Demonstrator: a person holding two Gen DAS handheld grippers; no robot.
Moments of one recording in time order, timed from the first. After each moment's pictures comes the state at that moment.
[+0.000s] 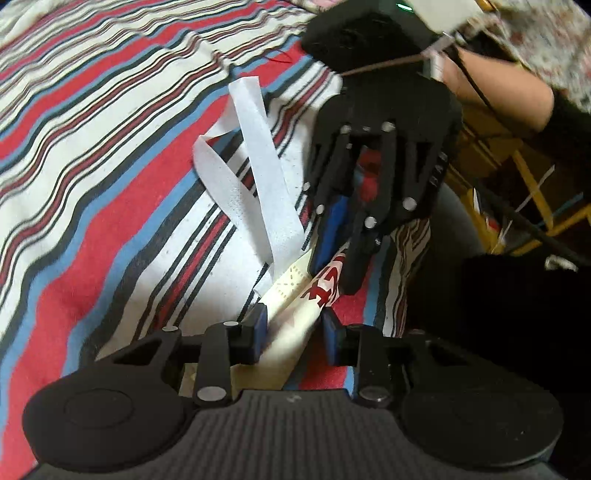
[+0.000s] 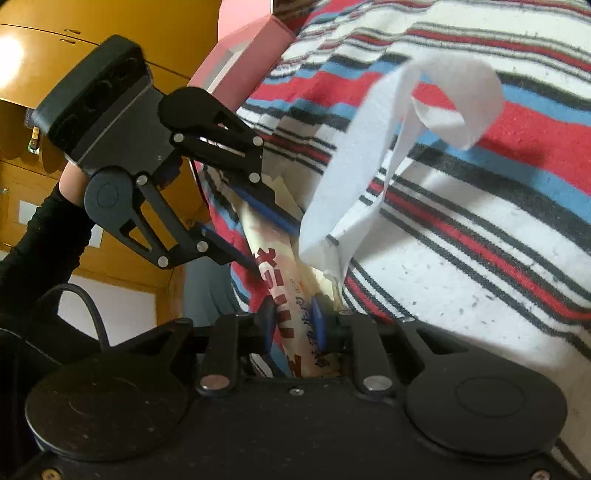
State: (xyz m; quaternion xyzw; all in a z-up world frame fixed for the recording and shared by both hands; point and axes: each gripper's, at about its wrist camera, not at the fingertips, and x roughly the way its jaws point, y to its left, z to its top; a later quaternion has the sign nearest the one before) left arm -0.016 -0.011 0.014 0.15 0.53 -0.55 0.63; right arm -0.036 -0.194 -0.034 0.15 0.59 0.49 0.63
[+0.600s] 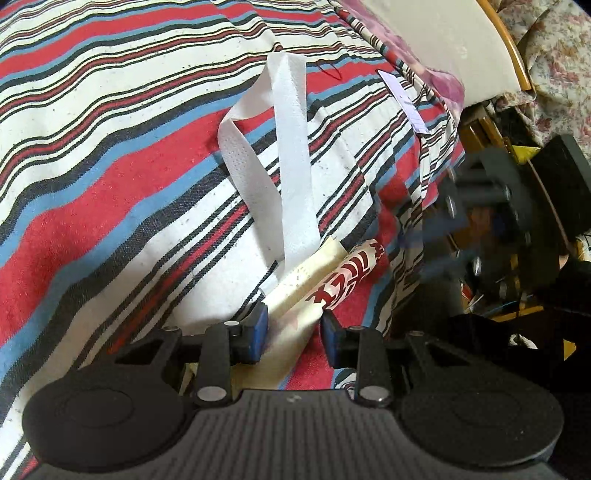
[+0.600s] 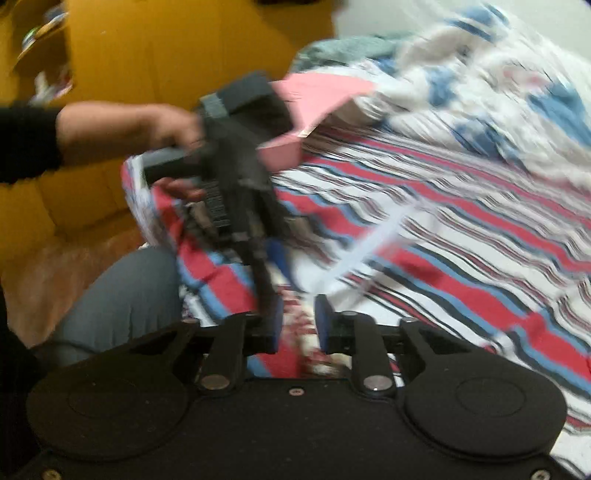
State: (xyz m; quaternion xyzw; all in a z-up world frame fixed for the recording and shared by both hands) left arm 0.003 0.016 0.001 0.02 0.59 -0.51 0.62; right arm -0.162 -0.184 0.044 -0.08 0.31 0.41 0.86
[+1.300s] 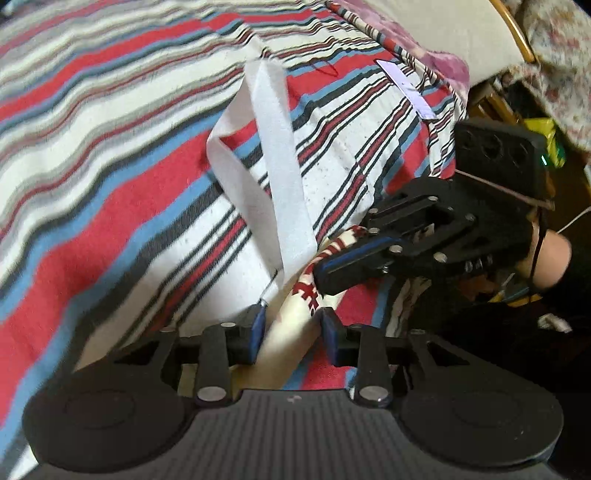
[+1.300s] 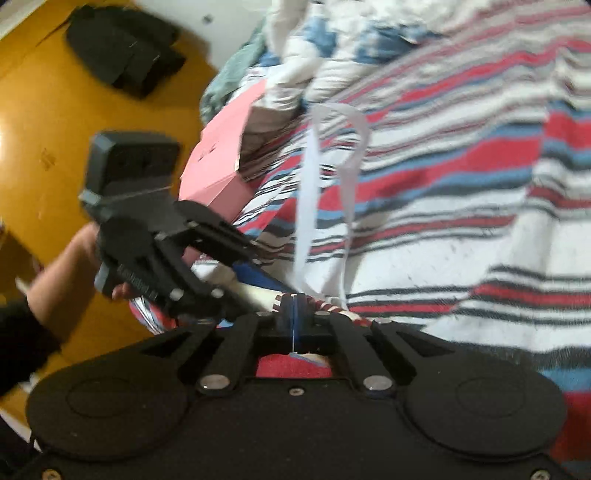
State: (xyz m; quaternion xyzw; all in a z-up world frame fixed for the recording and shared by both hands) left arm -0.011 -0.011 0.018 0.11 0.55 -0.50 0.66; right arm -0.104 -0.213 -0.027 0.27 0.39 0.31 0.82
